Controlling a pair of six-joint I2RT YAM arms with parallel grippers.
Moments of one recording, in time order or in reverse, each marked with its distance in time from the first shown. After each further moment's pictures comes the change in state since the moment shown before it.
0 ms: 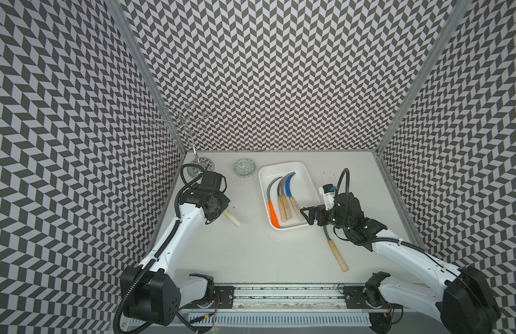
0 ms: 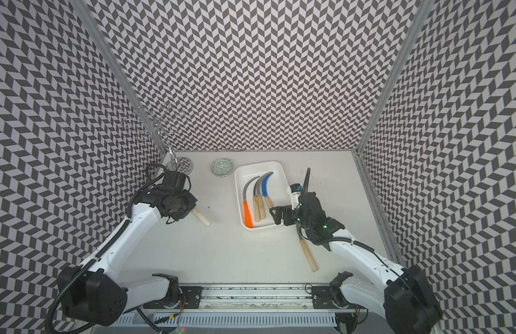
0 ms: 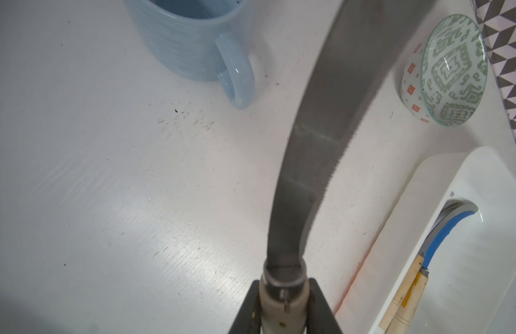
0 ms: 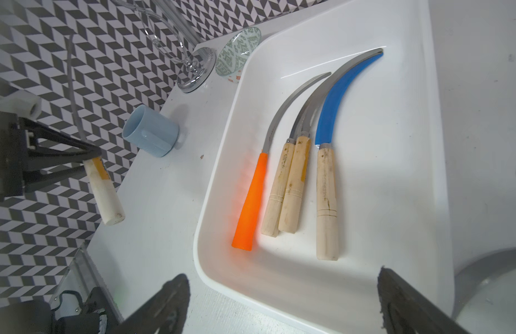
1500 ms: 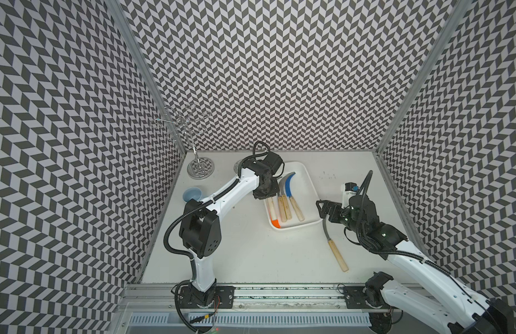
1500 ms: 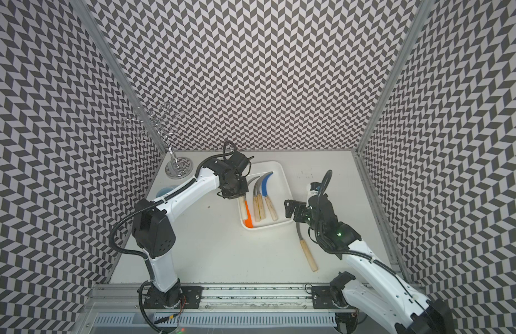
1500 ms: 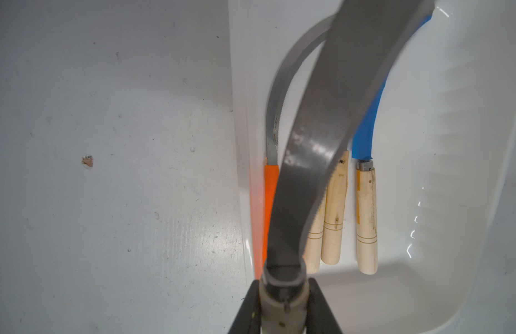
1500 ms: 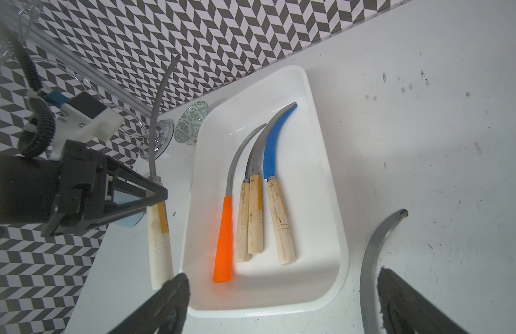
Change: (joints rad) left arm -0.398 0.639 0.653 -0.173 0.053 0.209; right arm -0.015 -0.205 0.036 -0.200 0.254 0.172
